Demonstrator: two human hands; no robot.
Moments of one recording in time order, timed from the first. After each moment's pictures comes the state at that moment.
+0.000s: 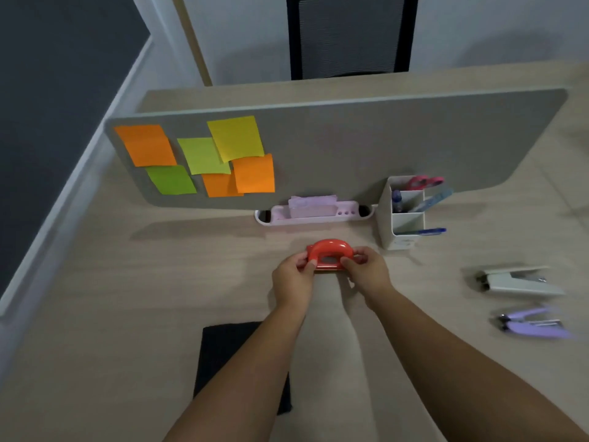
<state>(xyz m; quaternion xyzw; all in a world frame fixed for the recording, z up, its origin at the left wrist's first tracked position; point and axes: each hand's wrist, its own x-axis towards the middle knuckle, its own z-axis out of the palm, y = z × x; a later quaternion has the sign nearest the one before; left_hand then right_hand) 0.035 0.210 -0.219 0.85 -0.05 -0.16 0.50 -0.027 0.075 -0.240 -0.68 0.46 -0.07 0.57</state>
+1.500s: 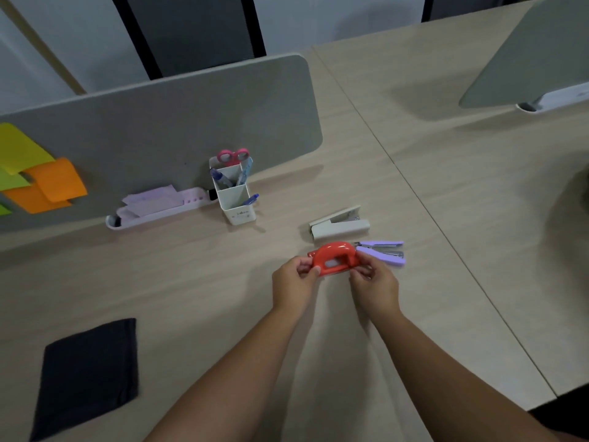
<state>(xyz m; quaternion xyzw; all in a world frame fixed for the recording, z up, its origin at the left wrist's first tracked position) -0.180 0.026 -0.237 0.83 -0.17 -0.24 0.48 -0.299 -0.070 -0.229 -0.65 0.53 -0.20 0.51</state>
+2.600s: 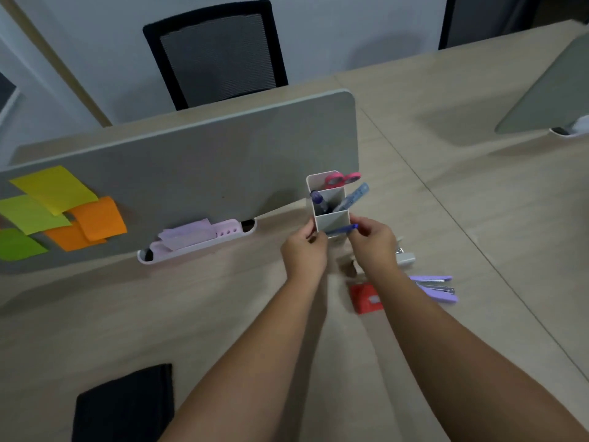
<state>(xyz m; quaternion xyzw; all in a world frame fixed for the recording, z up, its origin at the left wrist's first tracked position) -0.066 -0.013 -0.175 0.79 -0.15 -0.20 0.55 -0.146 -0.098 -0.170 -0.66 0.47 -0.27 0.53</state>
